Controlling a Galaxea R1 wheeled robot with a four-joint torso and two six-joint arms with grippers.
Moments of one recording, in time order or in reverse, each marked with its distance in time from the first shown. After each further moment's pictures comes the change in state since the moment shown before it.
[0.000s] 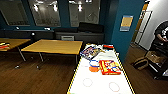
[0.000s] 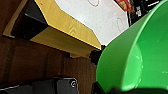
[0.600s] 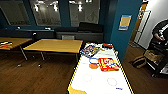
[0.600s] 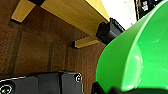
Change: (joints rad) left arm 0.082 0.017 -0.038 0.034 -0.031 0.003; right arm -0.003 0.032 -0.042 -0.001 -0.001 0.000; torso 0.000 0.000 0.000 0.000
